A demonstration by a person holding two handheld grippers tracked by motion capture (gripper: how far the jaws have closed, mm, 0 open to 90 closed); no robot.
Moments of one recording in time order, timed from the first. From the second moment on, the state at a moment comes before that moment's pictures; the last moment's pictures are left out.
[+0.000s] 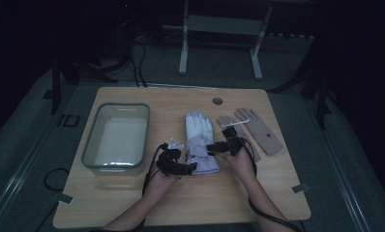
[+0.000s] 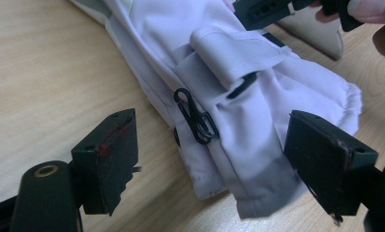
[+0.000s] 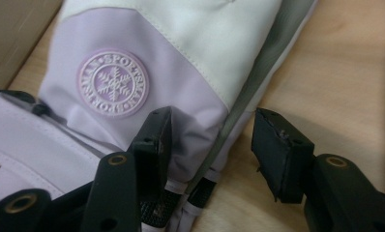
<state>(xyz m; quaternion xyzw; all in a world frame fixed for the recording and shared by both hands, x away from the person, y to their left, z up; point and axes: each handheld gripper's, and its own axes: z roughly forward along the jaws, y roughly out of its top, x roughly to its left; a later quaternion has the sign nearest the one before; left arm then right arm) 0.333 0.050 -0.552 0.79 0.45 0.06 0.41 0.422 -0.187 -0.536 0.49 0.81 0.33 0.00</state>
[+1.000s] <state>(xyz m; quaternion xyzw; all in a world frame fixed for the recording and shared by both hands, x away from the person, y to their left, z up) 0.337 0.061 -0.523 0.79 0.42 0.01 0.44 0.405 -0.182 -0.497 0.46 0.80 0.39 0.01</state>
